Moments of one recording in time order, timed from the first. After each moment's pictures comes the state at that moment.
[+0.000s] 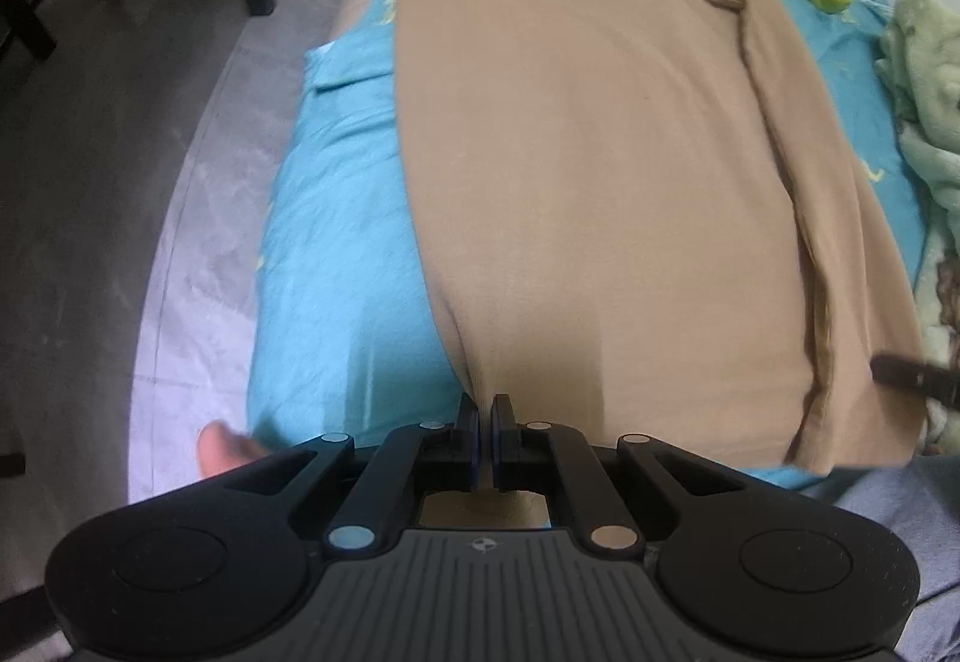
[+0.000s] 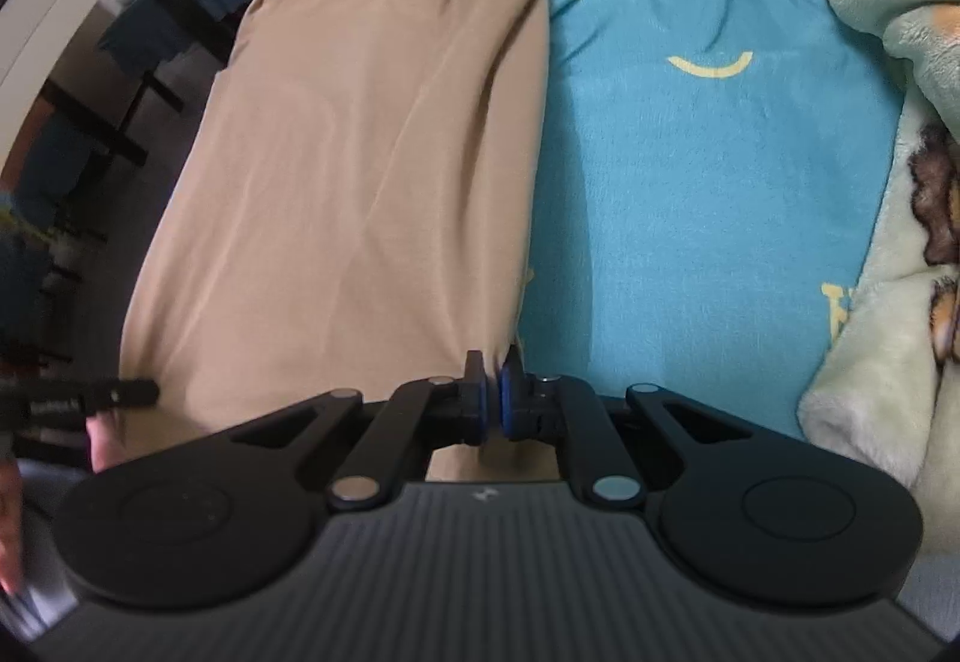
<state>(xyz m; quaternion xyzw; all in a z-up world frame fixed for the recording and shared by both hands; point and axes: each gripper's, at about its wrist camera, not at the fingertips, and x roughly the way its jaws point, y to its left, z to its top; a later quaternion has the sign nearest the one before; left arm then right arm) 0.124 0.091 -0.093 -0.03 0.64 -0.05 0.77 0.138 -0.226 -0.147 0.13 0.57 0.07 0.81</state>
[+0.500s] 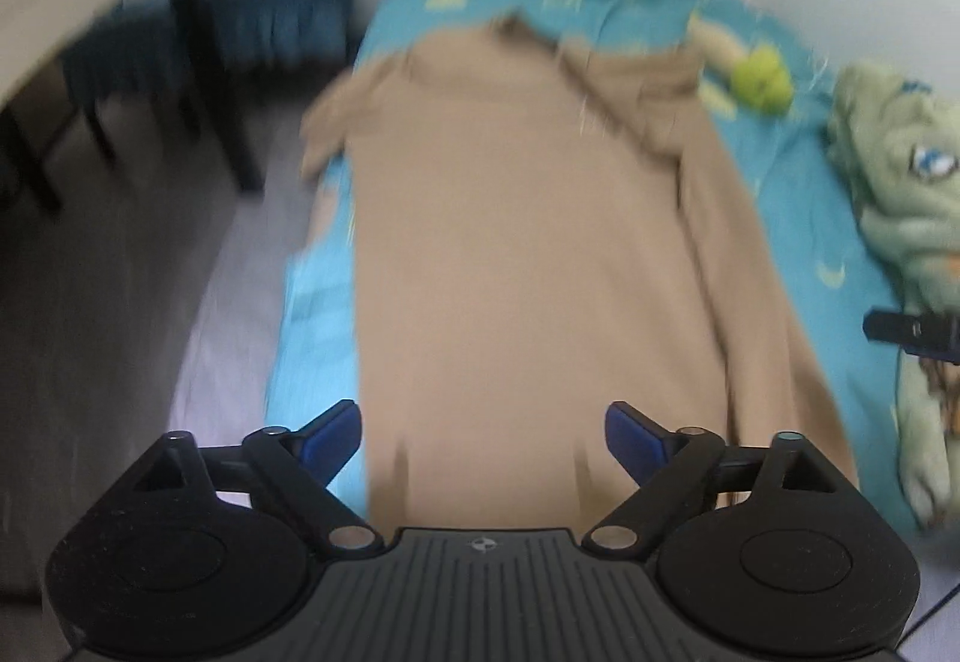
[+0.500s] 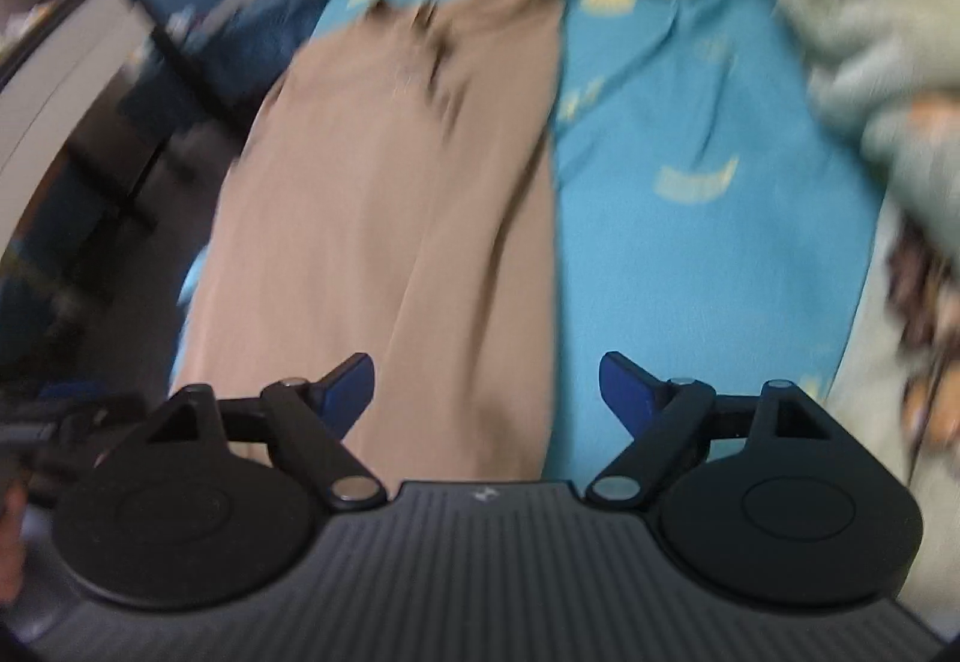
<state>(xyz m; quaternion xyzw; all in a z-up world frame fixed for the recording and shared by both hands) 0.141 0.050 -0.047 0.02 0.47 -0.07 0.88 0.156 -0.242 -0.111 0.15 0.44 0.03 0.88</state>
